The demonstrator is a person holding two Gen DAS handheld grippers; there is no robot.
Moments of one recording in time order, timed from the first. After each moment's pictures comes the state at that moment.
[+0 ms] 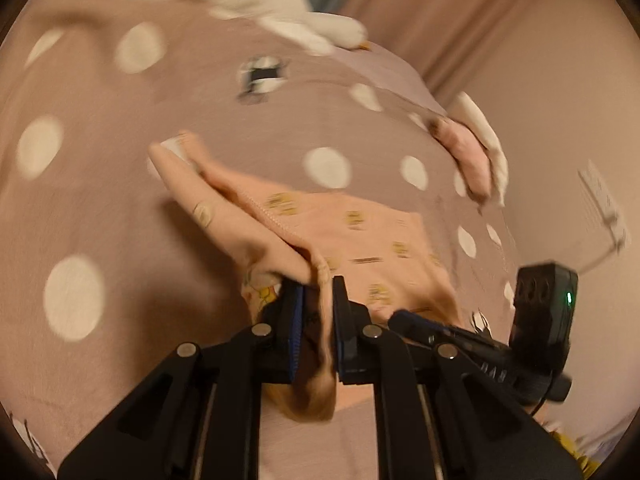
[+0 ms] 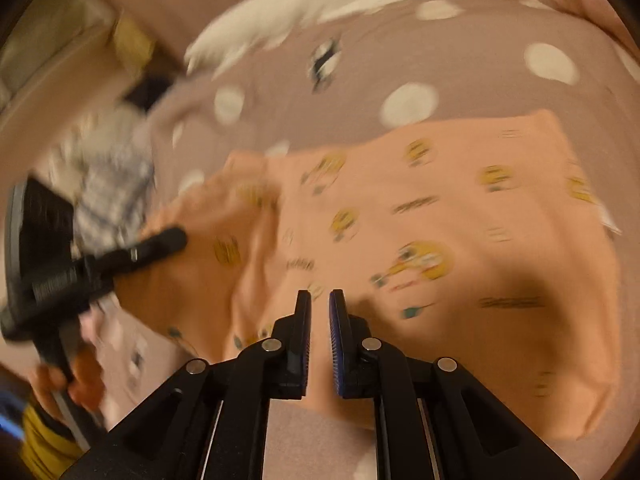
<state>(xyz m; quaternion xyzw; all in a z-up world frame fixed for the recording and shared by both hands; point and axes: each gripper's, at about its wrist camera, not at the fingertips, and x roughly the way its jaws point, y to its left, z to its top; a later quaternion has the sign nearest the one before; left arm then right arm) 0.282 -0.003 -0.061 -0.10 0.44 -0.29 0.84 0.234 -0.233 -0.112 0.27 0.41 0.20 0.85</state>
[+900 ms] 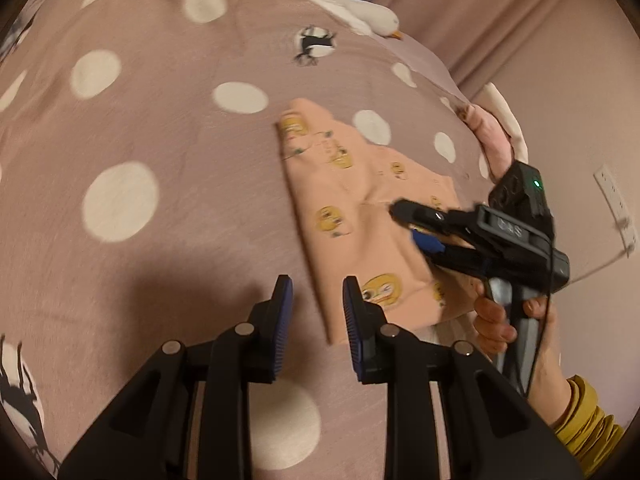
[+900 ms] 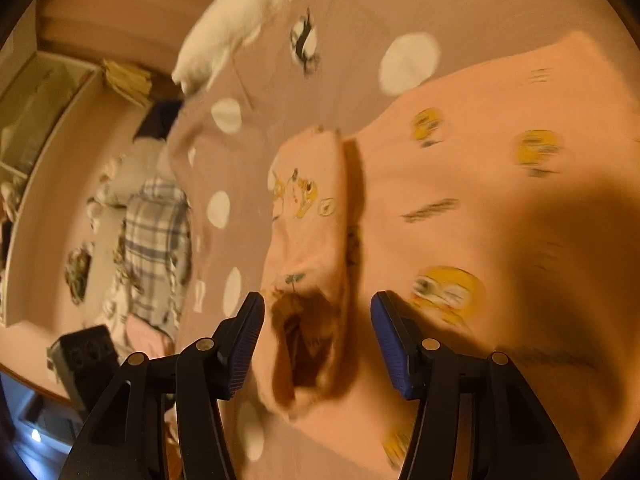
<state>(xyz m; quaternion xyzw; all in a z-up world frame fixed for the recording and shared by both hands) 0.237 0.060 -0.111 -0.14 0.47 -0.24 0.84 0.289 -0.190 -0.149 0.33 0.47 0.27 0.77</state>
